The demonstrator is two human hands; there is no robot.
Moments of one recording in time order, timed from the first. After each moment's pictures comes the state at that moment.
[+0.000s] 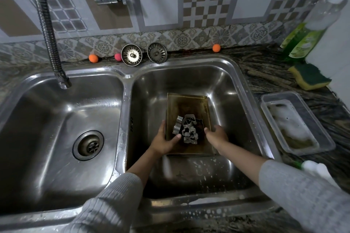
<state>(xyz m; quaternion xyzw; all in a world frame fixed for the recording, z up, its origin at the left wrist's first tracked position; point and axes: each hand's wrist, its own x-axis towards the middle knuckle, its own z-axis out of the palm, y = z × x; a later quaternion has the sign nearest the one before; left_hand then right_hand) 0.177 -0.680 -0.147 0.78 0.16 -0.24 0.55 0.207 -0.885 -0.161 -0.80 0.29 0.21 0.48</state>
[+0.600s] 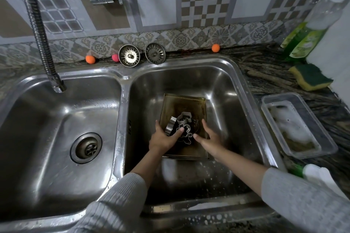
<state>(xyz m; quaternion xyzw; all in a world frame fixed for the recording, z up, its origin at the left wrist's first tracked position) 0.193 -0.694 -0.140 0.84 0.25 -0.20 0.44 0.188 -0.873 -0.145 -0.80 0.16 0.23 0.52</state>
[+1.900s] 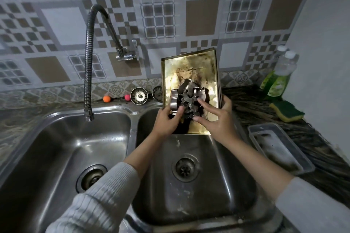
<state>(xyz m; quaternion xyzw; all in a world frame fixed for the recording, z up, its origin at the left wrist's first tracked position) 0.256 -0.697 -0.010 0.83 -0.03 0.09 0.54 0.216 -0.881 0.027 -0.86 -0.09 -0.17 0.47</state>
